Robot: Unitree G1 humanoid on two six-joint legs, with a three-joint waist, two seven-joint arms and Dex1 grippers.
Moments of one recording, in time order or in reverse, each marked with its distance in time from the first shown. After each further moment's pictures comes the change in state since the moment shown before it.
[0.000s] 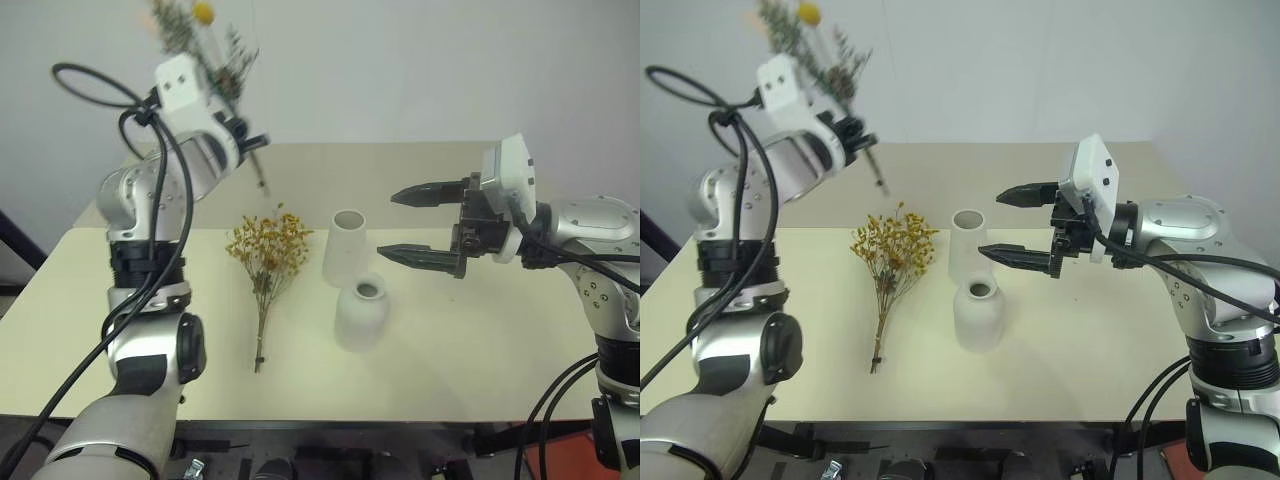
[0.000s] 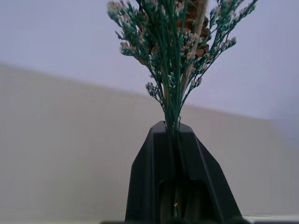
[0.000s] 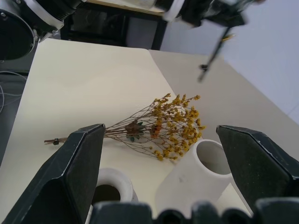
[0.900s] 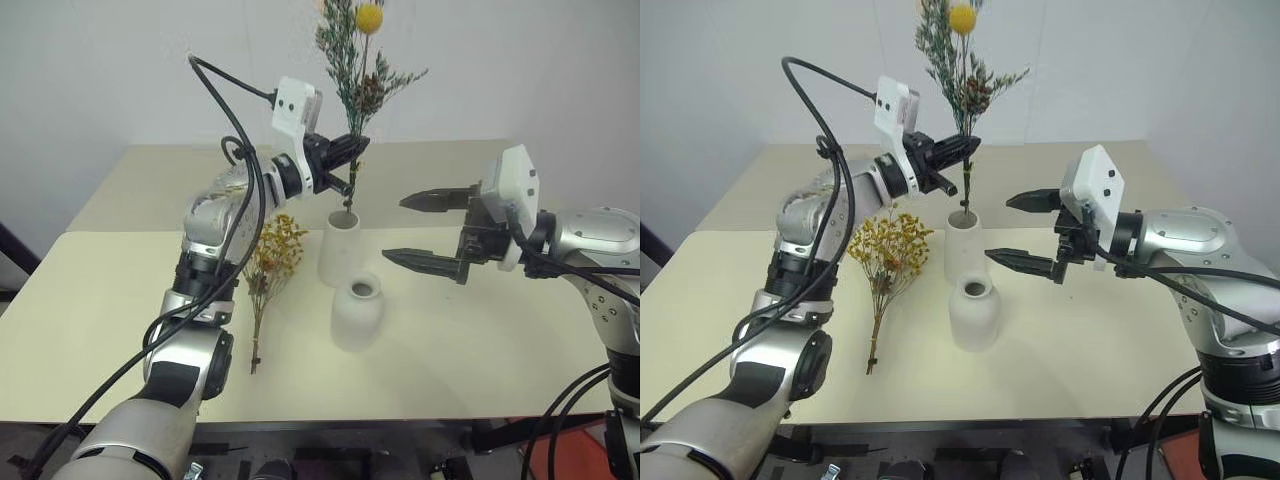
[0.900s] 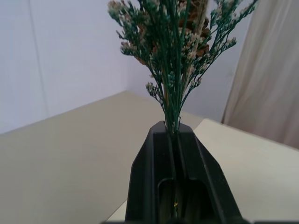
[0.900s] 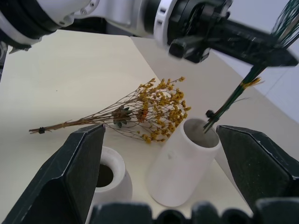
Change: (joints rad) left arm 0.119 -0.088 -0.271 0.037 0.278 -0.285 -0.608; right arm 0.063 -0.042 -0.017 -0.058 0.012 0.024 -0.074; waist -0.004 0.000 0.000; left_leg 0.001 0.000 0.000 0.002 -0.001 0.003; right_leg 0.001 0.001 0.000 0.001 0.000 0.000
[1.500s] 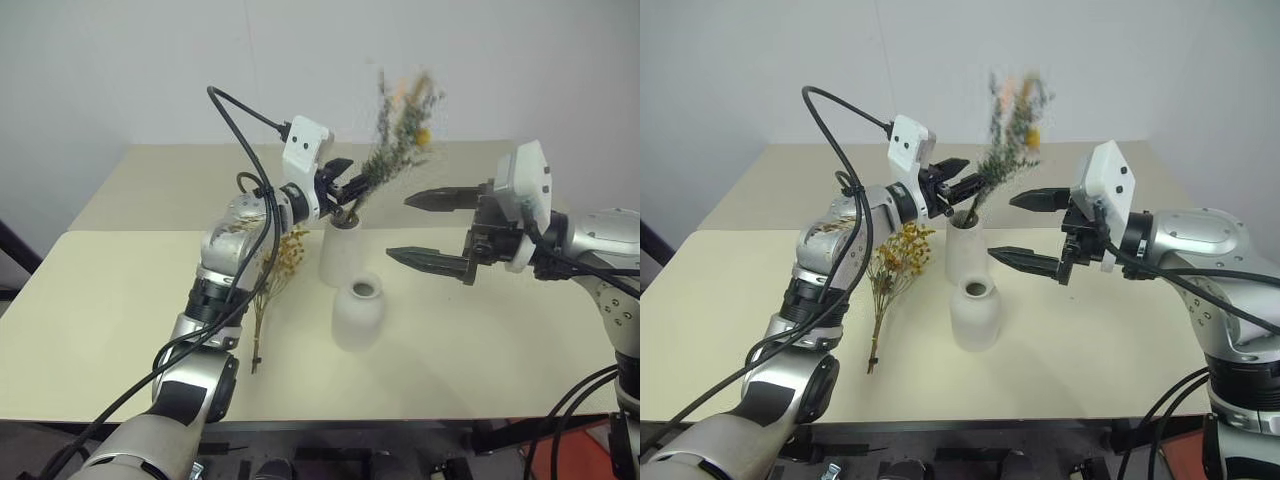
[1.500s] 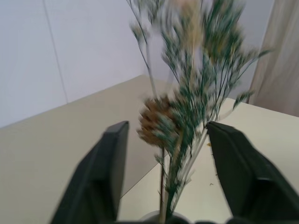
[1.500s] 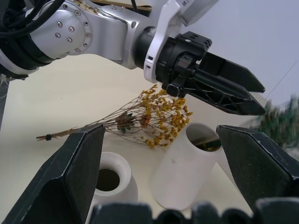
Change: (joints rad) left arm 0.103 -0.045 -0.023 -0.137 0.101 0.014 0.071; right arm 0.020 -0.017 -0.055 -0.030 0.056 0.028 -0.005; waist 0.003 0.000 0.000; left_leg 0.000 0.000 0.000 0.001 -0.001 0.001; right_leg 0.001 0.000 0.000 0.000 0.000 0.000
